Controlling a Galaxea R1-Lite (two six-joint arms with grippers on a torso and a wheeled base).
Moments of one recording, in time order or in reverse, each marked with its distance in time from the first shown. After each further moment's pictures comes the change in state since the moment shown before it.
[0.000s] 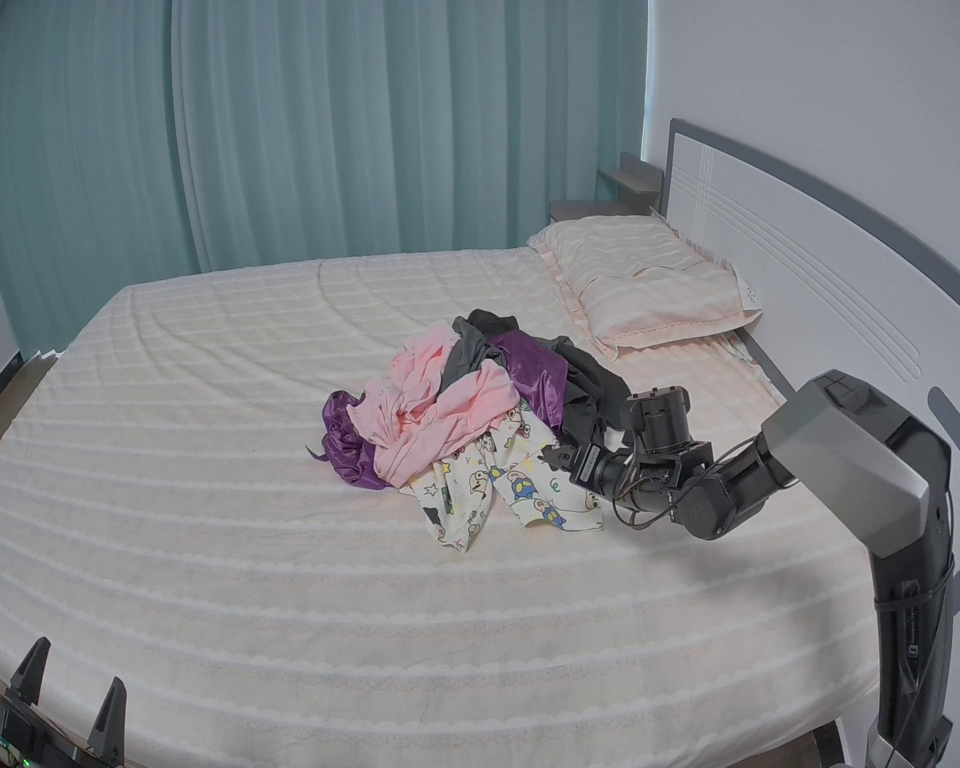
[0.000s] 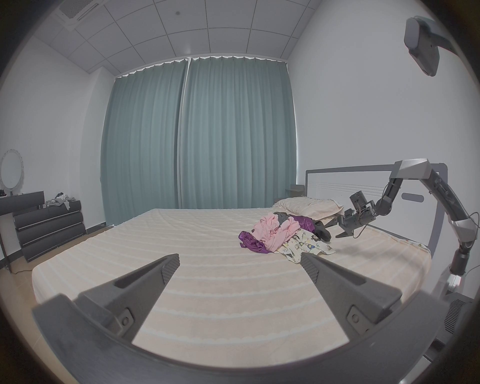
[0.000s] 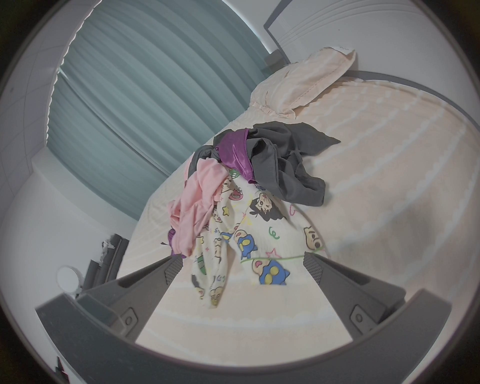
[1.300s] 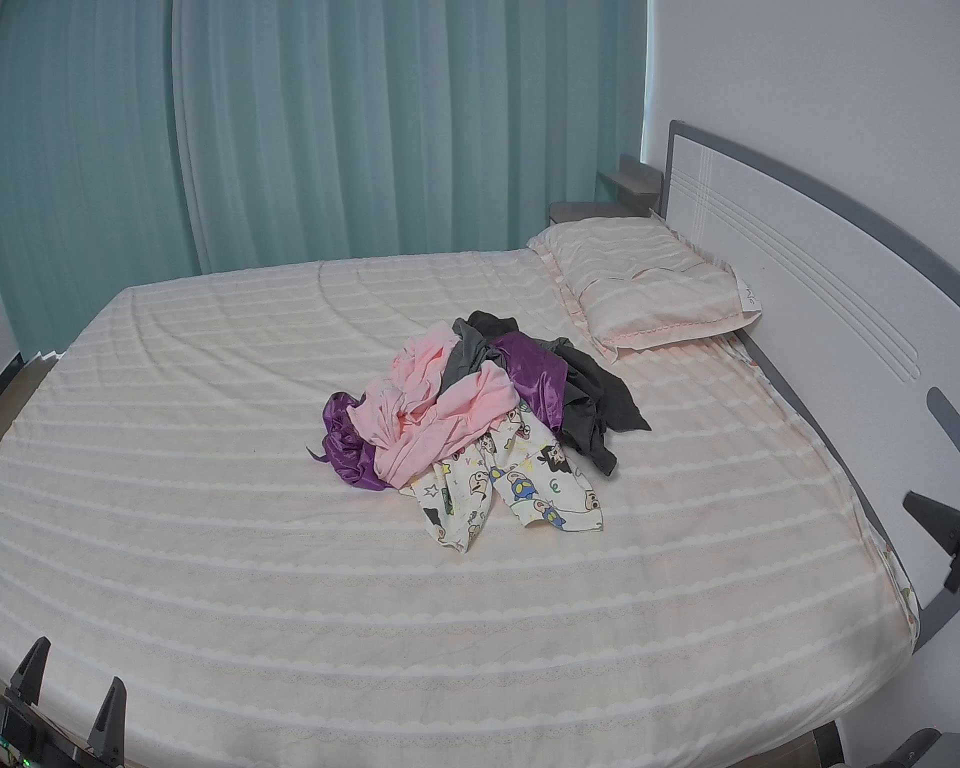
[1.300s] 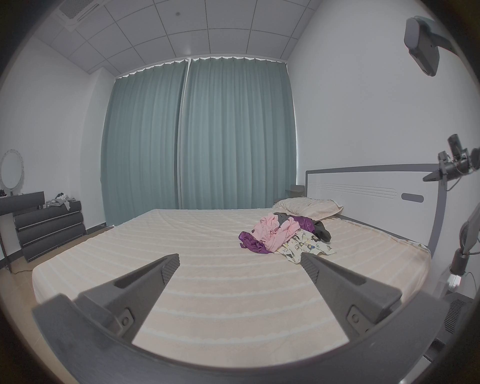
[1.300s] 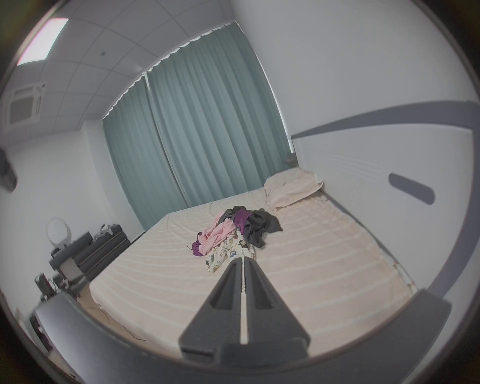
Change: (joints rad) left arm 0.000 0.000 0.000 0.000 0.000 0.000; right arm -0.327 -1.645 0.926 0.399 0.174 -0.403
